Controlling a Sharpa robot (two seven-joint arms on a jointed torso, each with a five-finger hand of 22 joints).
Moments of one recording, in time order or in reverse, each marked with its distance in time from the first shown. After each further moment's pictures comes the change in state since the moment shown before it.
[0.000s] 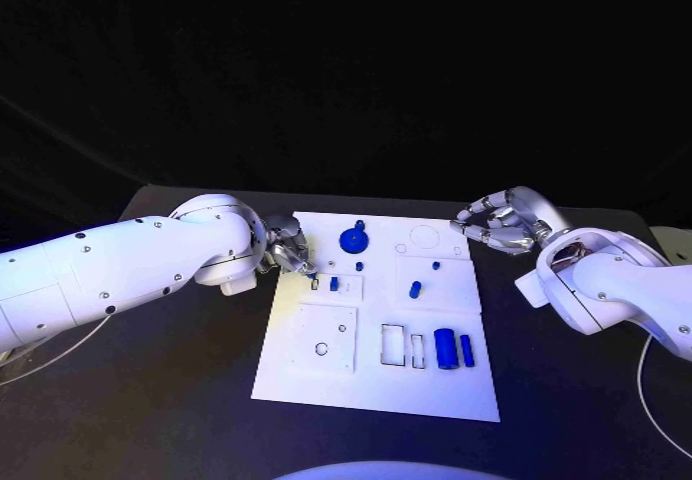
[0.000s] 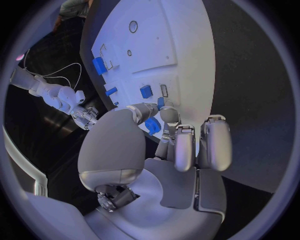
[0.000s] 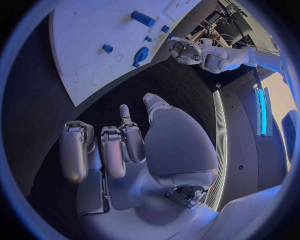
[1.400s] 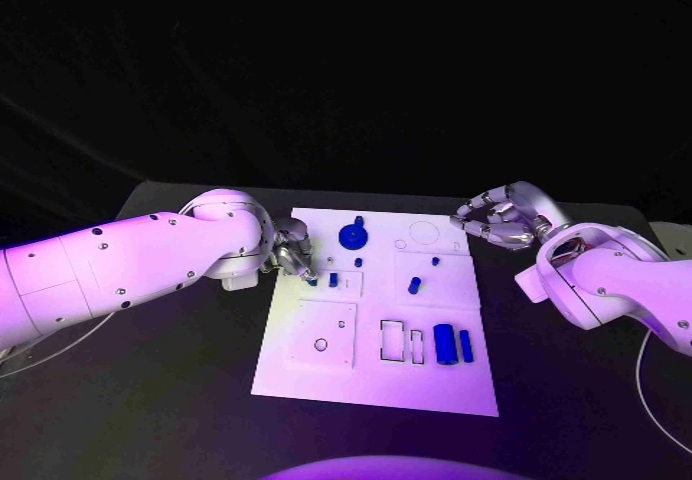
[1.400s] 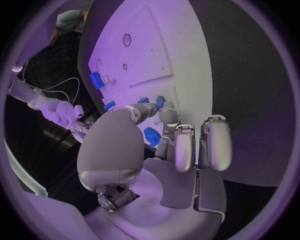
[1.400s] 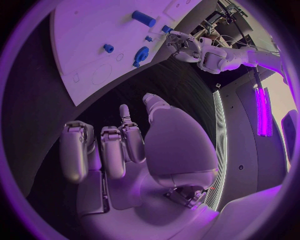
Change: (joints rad) left arm -0.001 0.043 -0.001 -0.034 -0.066 0.128 -0.004; left_hand -0.014 -0.014 0.000 0.000 0.022 0.016 -0.009 0.003 0.015 0.013 -0.005 0.013 0.021 0.004 -0.004 0.004 0.000 0.000 0.002 -0.002 0.000 0.003; right arm 0.000 0.000 0.000 -0.002 -0.001 0.000 0.000; right_hand 0.000 0.000 0.003 0.003 0.004 0.000 0.000 0.000 0.000 0.000 0.000 0.000 0.000 0.000 0.000 0.000 0.000 0.000 0.000 0.000 0.000 0.000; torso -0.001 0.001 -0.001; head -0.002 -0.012
